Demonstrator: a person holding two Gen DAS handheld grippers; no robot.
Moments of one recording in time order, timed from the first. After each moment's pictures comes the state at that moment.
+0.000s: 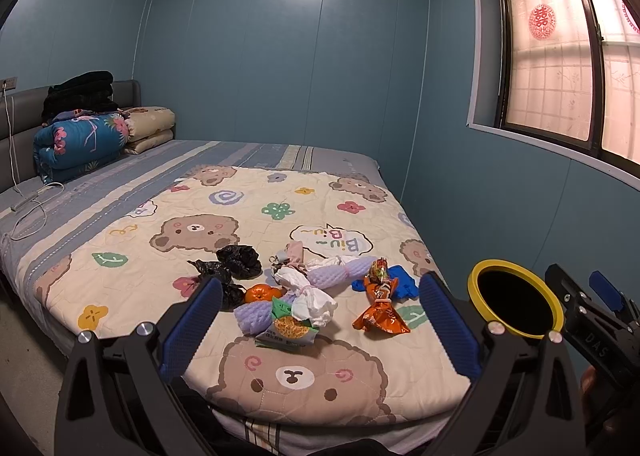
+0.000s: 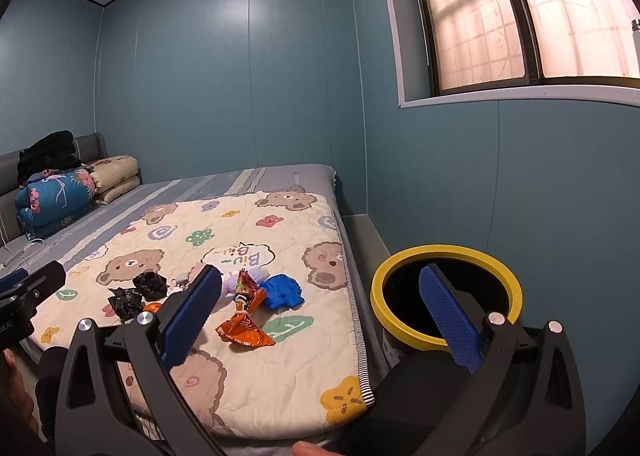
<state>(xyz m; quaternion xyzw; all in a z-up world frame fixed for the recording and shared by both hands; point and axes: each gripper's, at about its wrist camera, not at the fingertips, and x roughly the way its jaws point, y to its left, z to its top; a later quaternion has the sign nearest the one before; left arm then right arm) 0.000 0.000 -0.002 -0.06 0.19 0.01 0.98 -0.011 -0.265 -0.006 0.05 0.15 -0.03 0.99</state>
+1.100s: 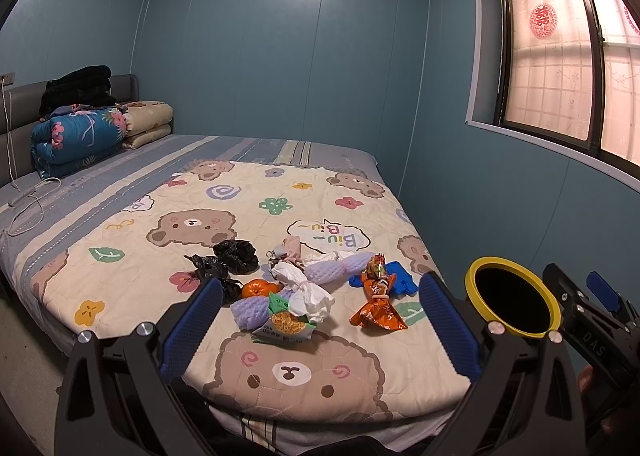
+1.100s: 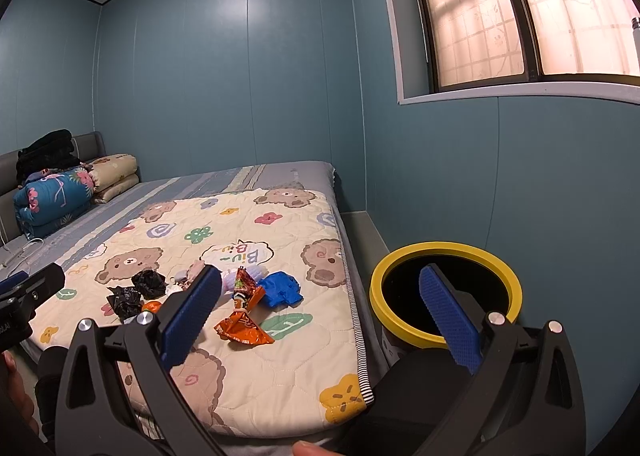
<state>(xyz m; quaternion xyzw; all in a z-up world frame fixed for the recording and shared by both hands) 0.000 -0.002 -0.010 -0.06 0.20 0.01 0.98 -0.009 -0.265 -0.007 0.05 0.15 -0.03 0.99</state>
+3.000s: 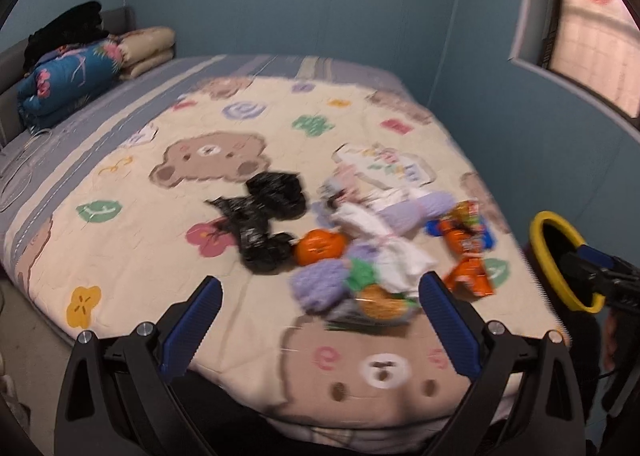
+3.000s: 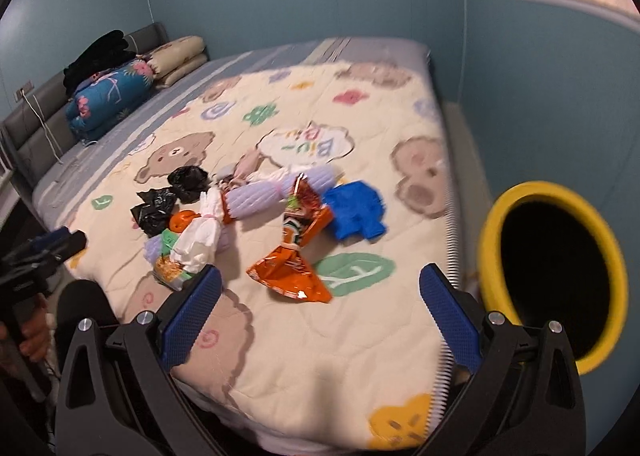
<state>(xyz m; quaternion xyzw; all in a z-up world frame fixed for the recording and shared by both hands) 0.114 0.098 -0.069 -0.07 0.37 0.01 0.93 0.151 -0.227 -0.062 0.03 0.39 0.15 0.91</state>
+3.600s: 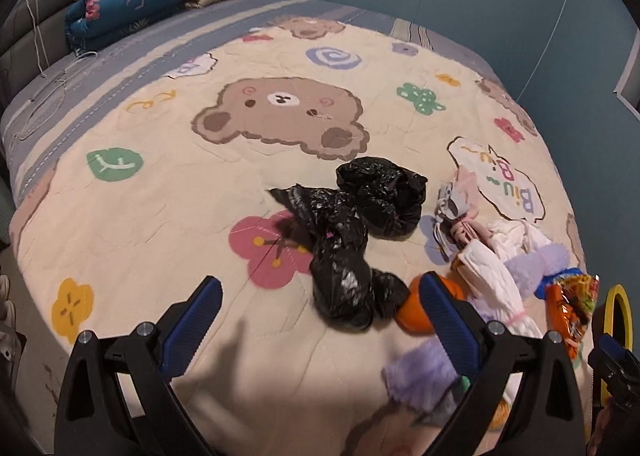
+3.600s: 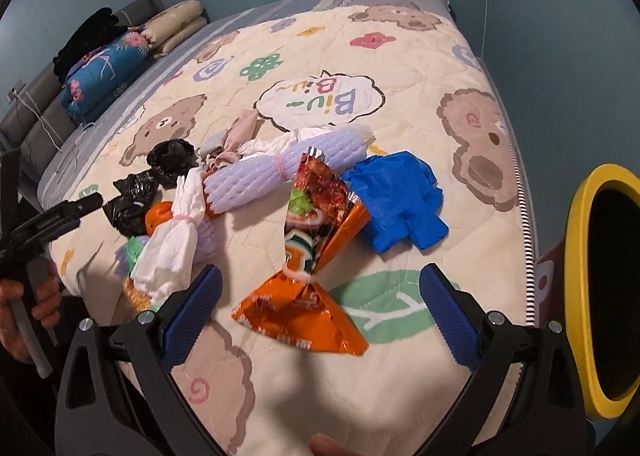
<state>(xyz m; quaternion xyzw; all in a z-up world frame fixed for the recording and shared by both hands) 0.221 0.170 -0.124 -0.15 0.44 0.13 0.87 0.238 -0.187 -0.124 0.04 0.47 0.17 0.86</state>
